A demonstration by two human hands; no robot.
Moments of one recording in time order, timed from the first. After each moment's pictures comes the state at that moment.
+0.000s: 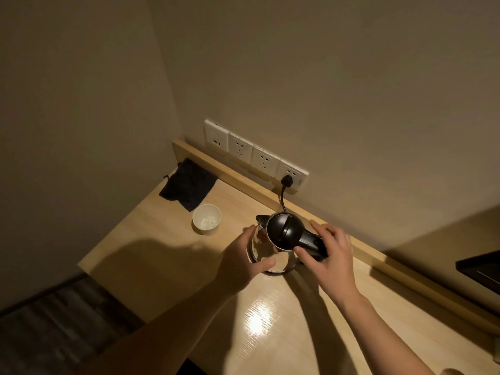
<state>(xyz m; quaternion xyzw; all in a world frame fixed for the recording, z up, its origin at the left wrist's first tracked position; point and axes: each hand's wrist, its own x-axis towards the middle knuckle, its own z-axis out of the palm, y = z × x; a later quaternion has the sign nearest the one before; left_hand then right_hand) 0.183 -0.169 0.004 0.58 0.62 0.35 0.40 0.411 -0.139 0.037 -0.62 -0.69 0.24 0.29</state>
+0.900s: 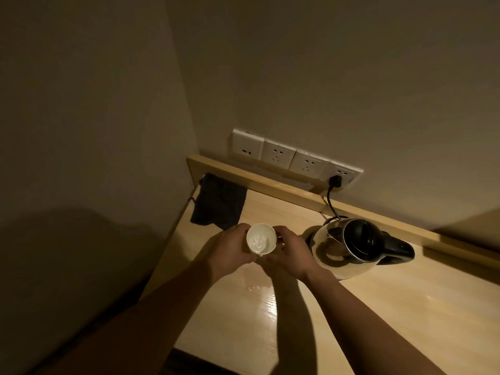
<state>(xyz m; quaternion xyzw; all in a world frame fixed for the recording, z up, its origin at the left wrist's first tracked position) -0.028 -0.074 -0.018 0.68 0.61 0.07 0.40 0.167 -0.090 -0.007 -0.66 -0.61 0.42 0.13</state>
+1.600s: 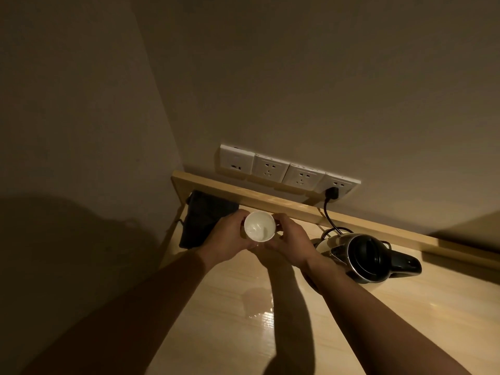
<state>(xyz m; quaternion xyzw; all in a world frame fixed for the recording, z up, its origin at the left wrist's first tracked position) -0.018 0.013 -0.013 0.67 0.57 0.13 0.46 0.173 -0.019 -0.007 -0.67 -0.60 0.40 0.17</state>
